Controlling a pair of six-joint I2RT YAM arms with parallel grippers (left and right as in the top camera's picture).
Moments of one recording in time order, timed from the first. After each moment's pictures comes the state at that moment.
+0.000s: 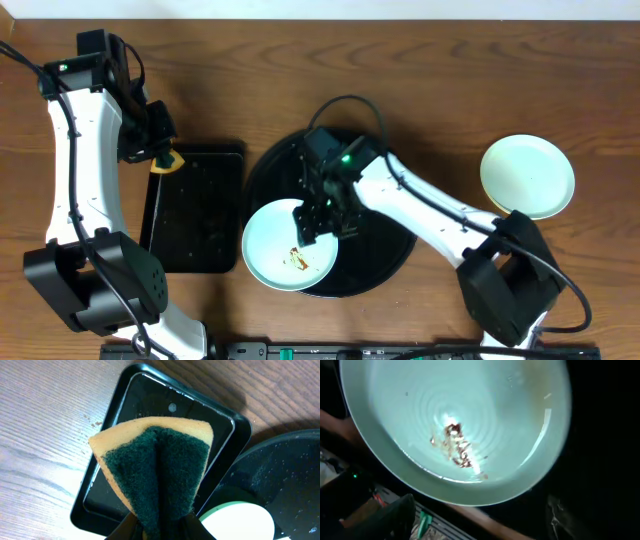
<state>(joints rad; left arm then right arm) 0.22 1.80 1.72 -1.38 0.05 -0.21 0.78 1.93 1.46 -1.06 -0.42 0.46</state>
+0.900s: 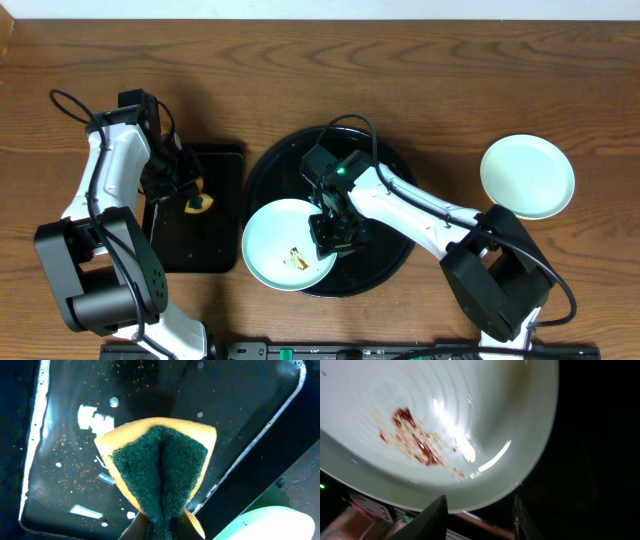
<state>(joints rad) 0.22 1.80 1.29 -1.11 0.16 -0.22 0.80 1.96 1.37 -1.04 -0.41 0.53</state>
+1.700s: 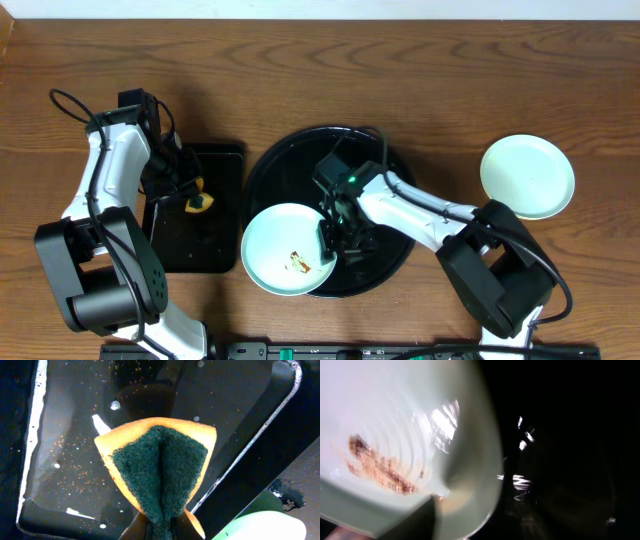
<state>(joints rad) 0.22 1.80 1.29 -1.10 0.16 -0.22 0.76 1.96 1.23 -0.90 -0.45 0.58</state>
